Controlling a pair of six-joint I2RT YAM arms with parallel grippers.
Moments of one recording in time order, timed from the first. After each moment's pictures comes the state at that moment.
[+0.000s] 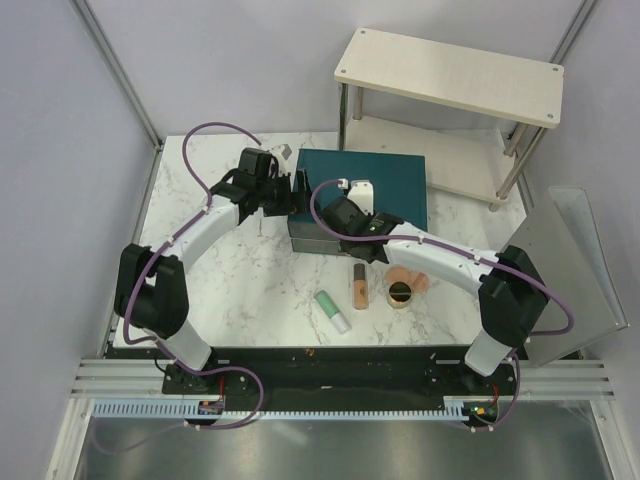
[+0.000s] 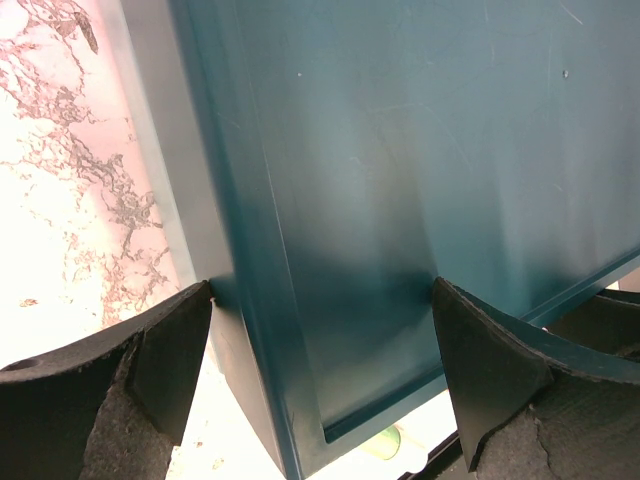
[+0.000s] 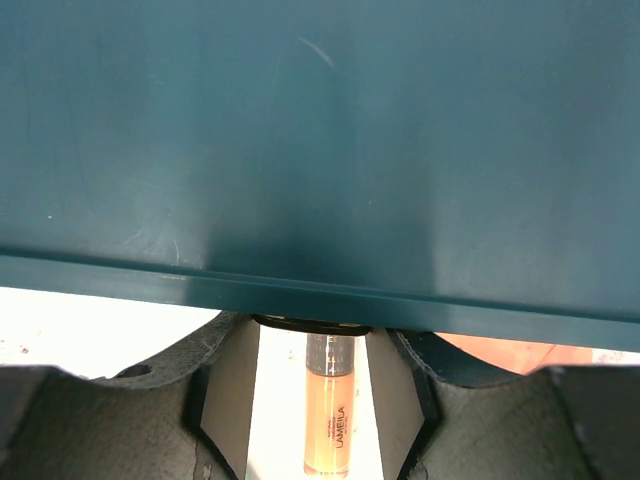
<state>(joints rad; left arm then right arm) -0.38 1.65 1.27 -0.37 0.33 -0.41 0.86 1.69 1.30 -0.61 0.58 0.69</state>
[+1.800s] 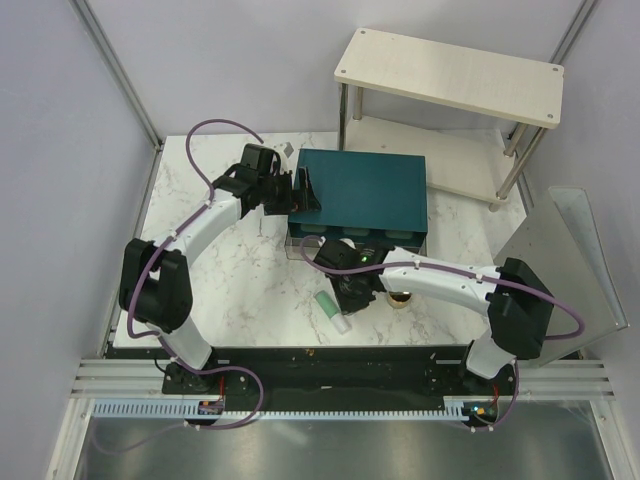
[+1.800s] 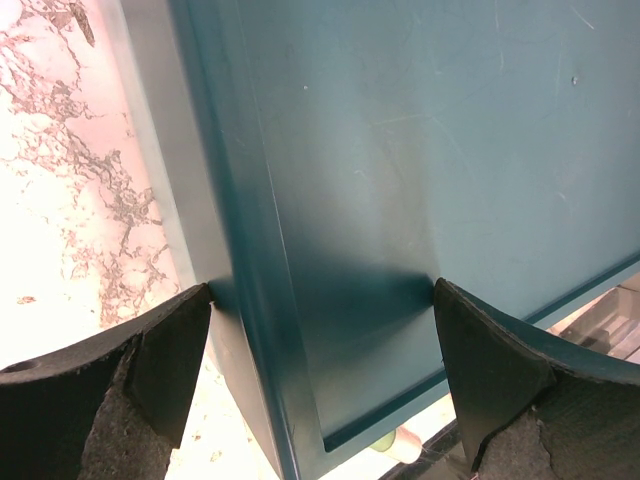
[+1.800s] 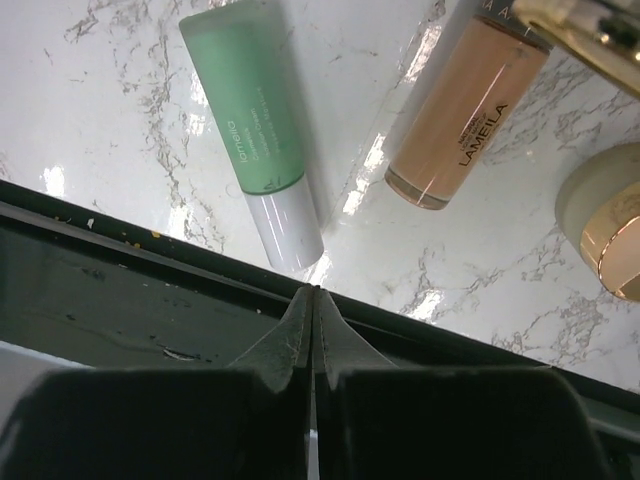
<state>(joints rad) -0.38 1.69 1.33 -0.43 0.33 -0.40 1.05 1.62 1.19 -0.87 0.09 0.71</state>
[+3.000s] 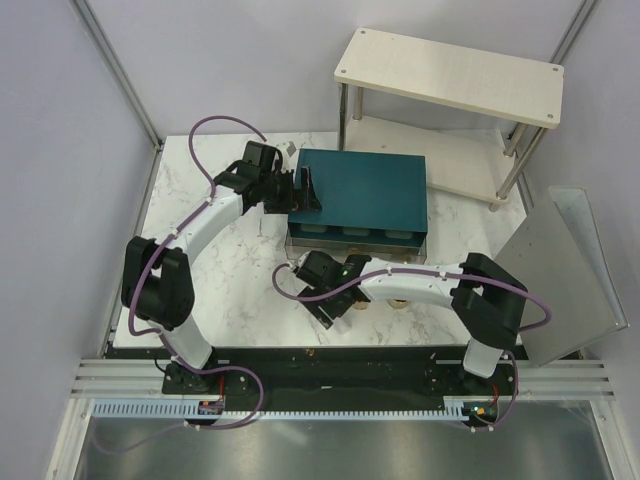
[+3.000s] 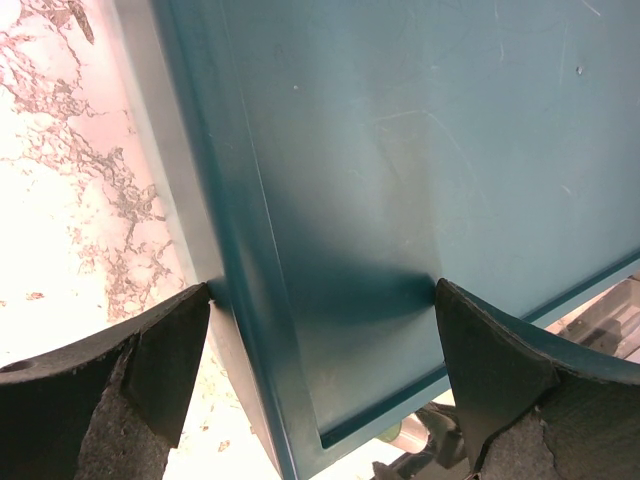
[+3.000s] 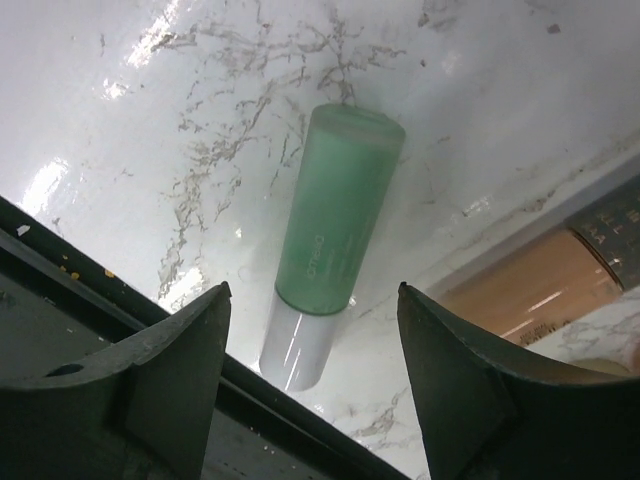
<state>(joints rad) -0.38 1.71 1.38 -0.49 0.33 -0.37 1.11 1.74 1.16 -0.63 0.09 0.29</state>
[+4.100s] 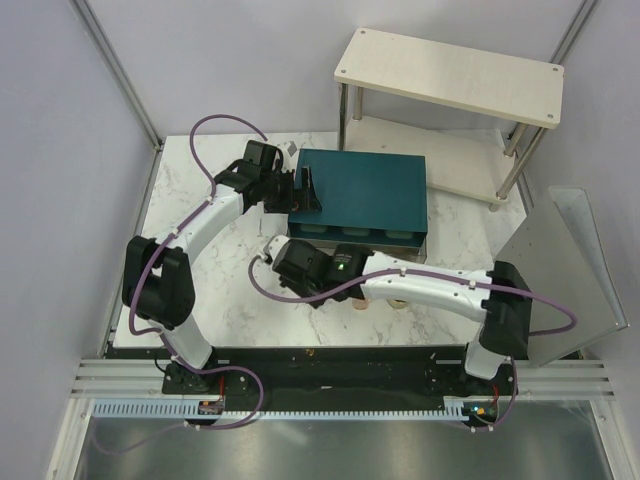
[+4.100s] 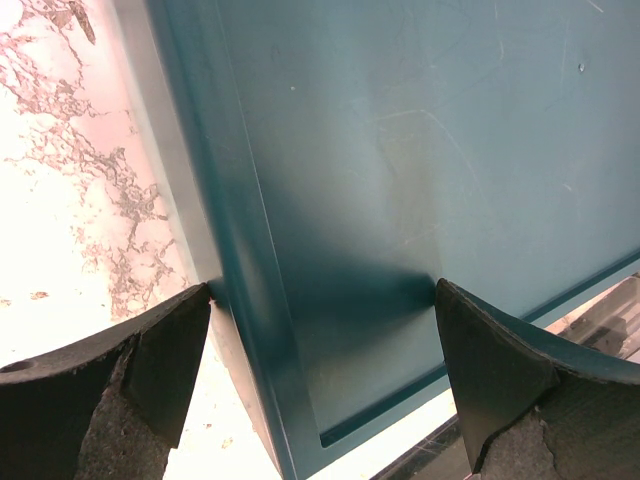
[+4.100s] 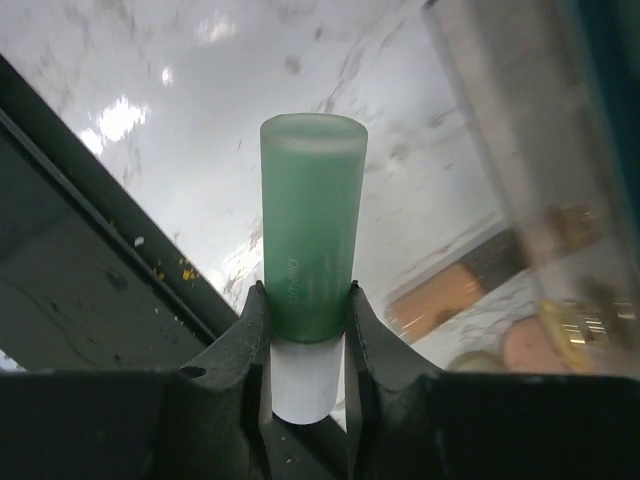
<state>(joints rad) -0.39 1.71 1.39 -0.51 0.32 -0.36 1.22 1.72 1.47 -0.82 0.22 0.19</state>
